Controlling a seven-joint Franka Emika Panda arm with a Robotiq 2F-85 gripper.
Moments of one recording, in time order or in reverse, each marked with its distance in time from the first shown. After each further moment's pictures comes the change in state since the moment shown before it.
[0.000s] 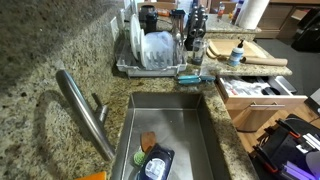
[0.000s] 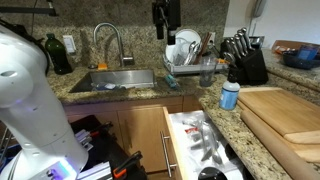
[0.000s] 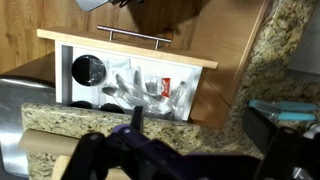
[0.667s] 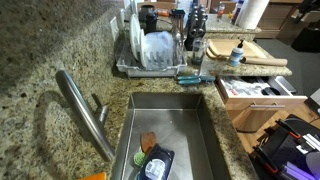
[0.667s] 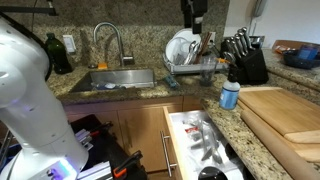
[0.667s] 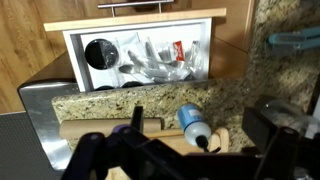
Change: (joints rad) arm -0.076 0.140 -0.044 0.162 0.021 0.064 0.138
